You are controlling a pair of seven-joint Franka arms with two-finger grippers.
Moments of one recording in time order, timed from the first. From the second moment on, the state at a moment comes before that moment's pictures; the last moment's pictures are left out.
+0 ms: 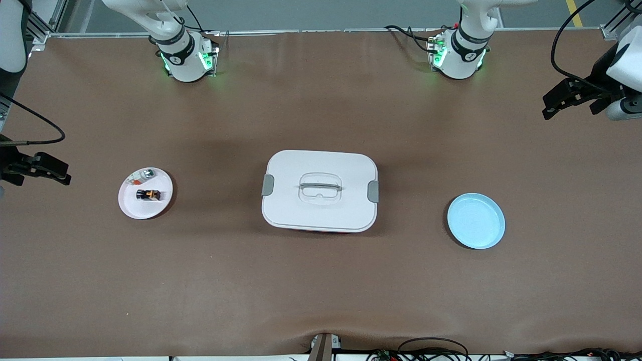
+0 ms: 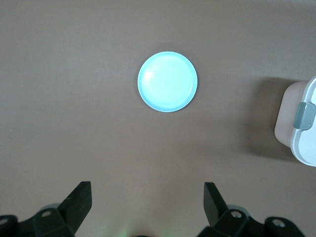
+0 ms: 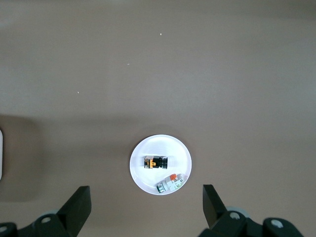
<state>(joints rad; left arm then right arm) -0.01 -0.09 -0.08 -1.59 0.03 1.51 -0.18 0.01 0.21 -0.06 -1.38 -0.04 1.64 -0.07</state>
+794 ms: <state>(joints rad) -0.01 -0.09 -0.08 -1.59 0.03 1.51 -0.18 0.02 0.14 -0.07 -1.37 -0.02 1.56 -0.07</state>
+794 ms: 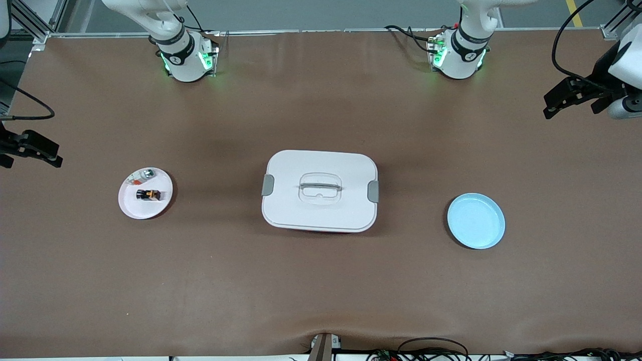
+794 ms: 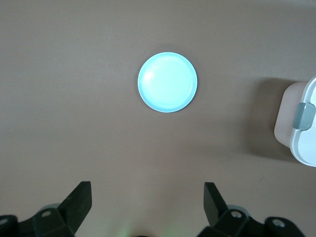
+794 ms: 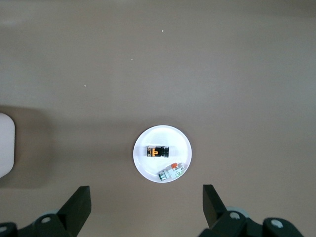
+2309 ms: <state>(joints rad) -0.01 -0.09 -0.09 -1.57 0.03 1.49 -0.18 0.02 0.02 -0.07 -1.54 0.02 1.61 -0.07</state>
